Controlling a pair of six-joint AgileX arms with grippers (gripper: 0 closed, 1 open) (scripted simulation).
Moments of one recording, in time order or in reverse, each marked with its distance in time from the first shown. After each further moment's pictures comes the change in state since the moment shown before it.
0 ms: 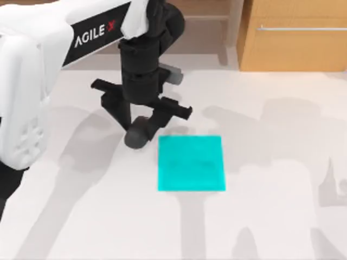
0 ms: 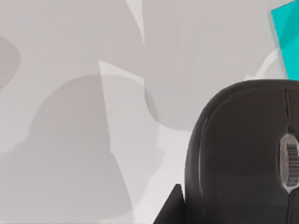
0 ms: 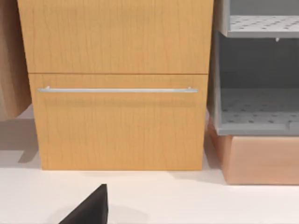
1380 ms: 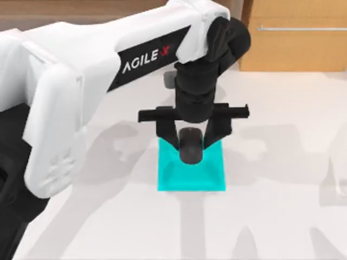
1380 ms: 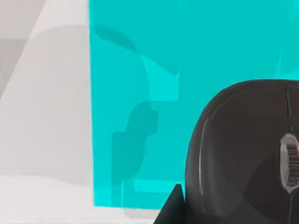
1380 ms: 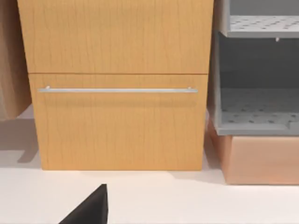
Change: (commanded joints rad) left arm -0.193 0.005 0.025 0.072 0.004 -0.679; right arm 0.000 0.000 0.000 0.000 0.000 0.000
